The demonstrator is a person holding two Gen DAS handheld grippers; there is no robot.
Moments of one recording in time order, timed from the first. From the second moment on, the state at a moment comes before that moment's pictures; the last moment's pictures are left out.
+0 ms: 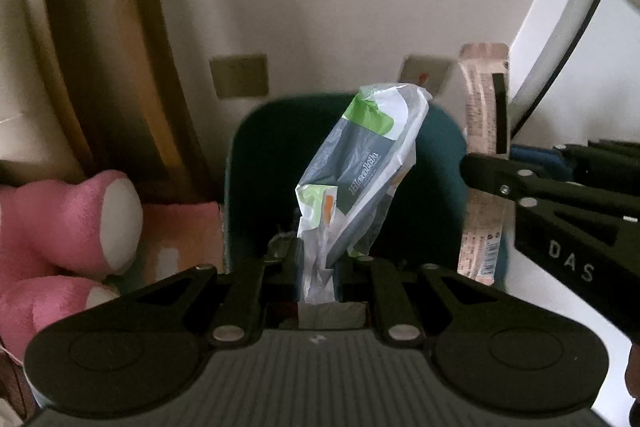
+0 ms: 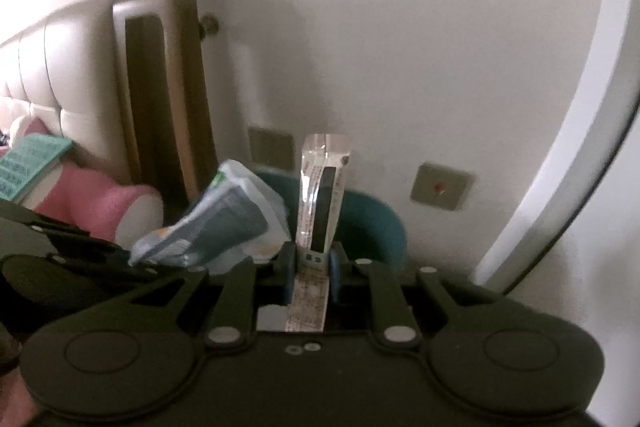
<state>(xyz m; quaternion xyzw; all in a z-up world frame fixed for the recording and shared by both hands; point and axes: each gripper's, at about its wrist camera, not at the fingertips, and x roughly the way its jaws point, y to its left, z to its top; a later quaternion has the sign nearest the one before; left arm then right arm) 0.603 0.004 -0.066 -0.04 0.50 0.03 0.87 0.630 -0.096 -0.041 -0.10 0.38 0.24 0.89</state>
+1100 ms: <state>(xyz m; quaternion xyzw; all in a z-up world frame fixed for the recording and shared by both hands) 0.638 -0.017 -0.131 -0.01 0.56 0.04 0.82 0.669 -0.104 -0.099 -0.10 0.46 0.26 0.84</state>
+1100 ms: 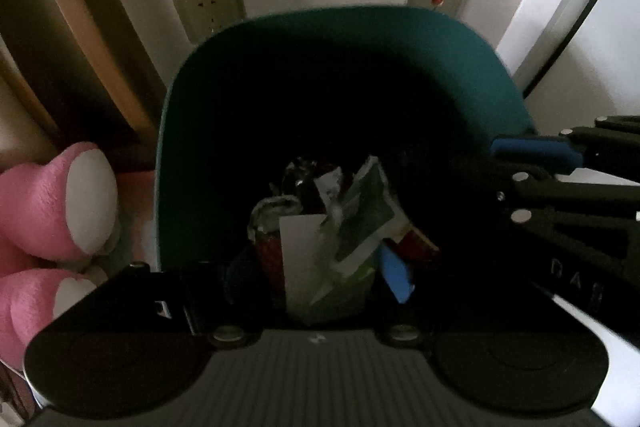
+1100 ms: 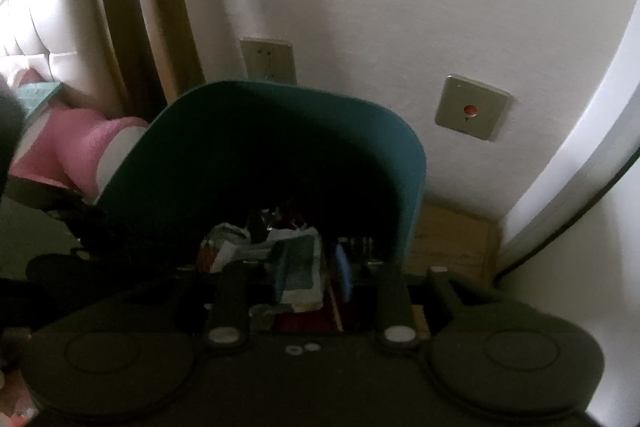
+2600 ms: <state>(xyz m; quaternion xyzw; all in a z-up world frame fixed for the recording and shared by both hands) 0.396 0.005 0.069 -0.03 0.30 0.00 0.95 0.430 -0.147 0.053 -0.03 0.28 0.25 0.92</state>
